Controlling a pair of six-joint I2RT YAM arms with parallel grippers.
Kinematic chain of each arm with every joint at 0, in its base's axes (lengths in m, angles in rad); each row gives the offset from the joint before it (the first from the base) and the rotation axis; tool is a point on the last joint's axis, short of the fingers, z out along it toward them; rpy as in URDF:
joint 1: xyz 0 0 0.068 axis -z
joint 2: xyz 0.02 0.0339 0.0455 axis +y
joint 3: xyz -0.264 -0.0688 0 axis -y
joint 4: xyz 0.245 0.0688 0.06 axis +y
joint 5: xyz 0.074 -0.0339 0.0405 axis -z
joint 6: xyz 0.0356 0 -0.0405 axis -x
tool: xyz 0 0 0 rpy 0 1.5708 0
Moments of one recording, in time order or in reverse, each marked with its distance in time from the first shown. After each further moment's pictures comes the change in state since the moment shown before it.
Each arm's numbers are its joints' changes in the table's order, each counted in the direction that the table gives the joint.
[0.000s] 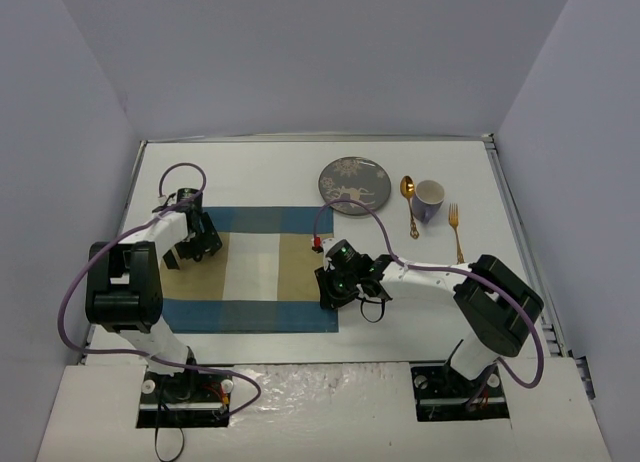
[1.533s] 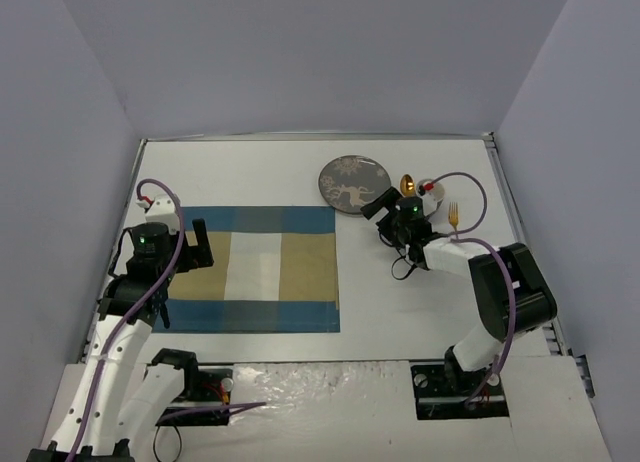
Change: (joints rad) left arm 0.114 -0.956 -0.218 0.060 0.130 -0.307; right arm 0.541 0.004 -0.086 -0.503 0.240 -0.602
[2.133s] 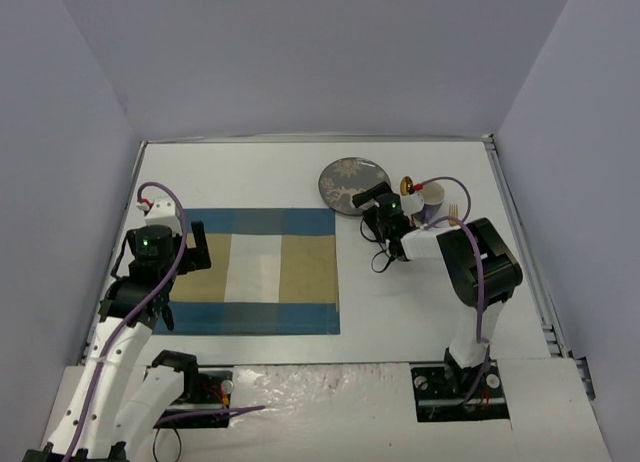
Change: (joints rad) left arm 0.038 0.001 0.000 0.007 -0.116 -0.008; right arm -0.067 0.275 0.159 -0.167 0.189 -0.193
